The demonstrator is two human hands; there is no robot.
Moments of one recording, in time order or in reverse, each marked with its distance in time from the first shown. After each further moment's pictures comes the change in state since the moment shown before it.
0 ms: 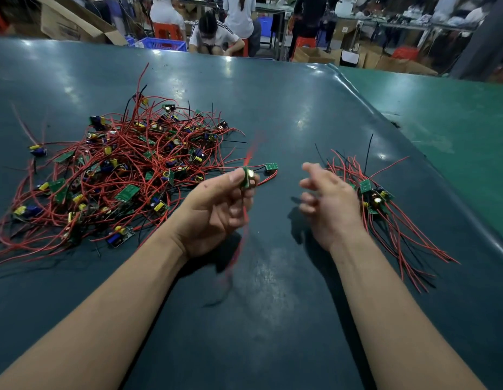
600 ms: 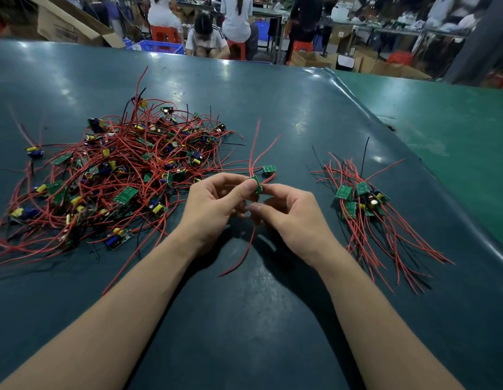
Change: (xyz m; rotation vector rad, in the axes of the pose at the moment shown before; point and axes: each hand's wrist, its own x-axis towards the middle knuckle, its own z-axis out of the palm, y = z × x) left_hand 0.014 -0.016 -0.003 0.458 0.379 0.279; right_hand -0.023 0.022 0.010 -0.612 -0.414 -0.262
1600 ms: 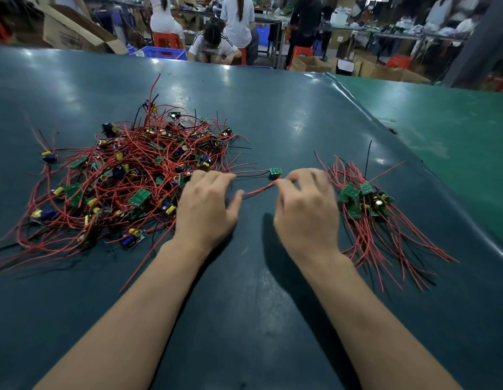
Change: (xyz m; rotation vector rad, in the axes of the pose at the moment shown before) left_hand 0.004 -0.003 -0.028 1.234 0.161 0.445; right_hand -0.006 -0.019 0.015 -1.125 0.491 -0.408
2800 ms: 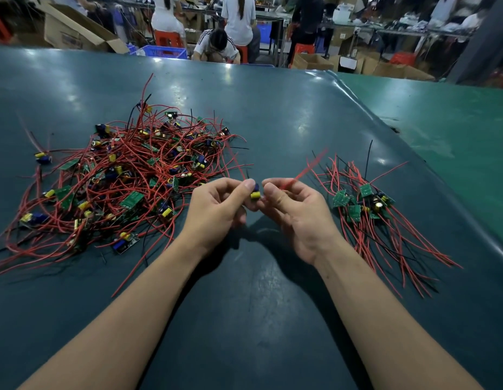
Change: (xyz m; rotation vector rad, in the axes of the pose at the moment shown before) left_hand -0.002 0.026 0.003 -1.132 -0.120 -0.384; right_hand 0.008 0.009 0.012 1.697 -0.341 0.840
